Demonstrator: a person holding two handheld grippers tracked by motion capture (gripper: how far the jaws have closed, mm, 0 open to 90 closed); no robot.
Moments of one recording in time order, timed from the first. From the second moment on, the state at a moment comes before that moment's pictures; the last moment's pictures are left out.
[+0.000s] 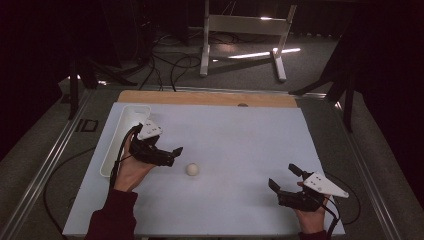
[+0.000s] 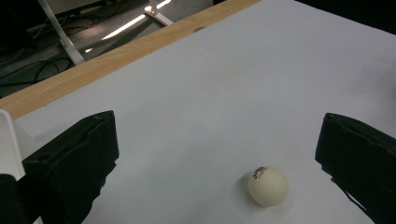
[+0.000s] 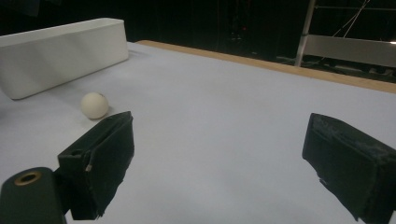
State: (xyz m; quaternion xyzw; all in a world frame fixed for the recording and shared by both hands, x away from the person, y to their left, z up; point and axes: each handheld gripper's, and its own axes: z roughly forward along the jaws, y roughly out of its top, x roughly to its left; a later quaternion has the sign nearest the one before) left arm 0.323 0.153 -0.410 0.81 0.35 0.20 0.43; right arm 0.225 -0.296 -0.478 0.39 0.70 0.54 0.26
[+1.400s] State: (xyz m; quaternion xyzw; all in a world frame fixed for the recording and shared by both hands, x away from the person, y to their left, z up) left arm 0.330 0.117 -0.419 0.84 0.32 0.17 0.41; right arm 0.225 -0.296 -0.477 0.38 0.70 0.54 0.26
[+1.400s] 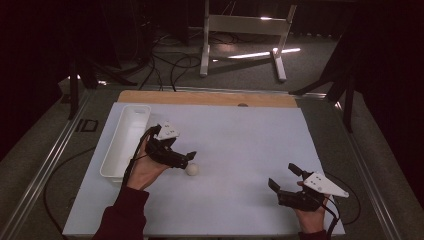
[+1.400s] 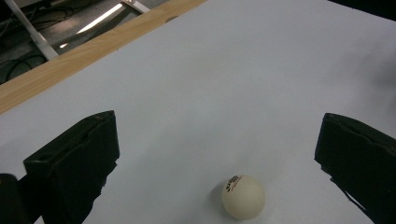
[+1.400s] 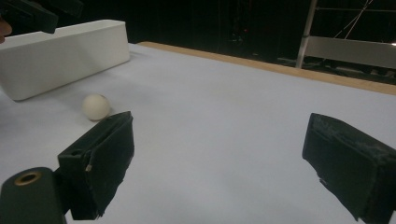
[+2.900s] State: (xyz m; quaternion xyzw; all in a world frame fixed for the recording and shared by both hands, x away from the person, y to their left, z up) left arm 0.338 0.093 -0.441 0.86 0.31 0.15 0.37; right arm 0.226 -0.295 -0.477 0.38 0.70 0.54 0.26
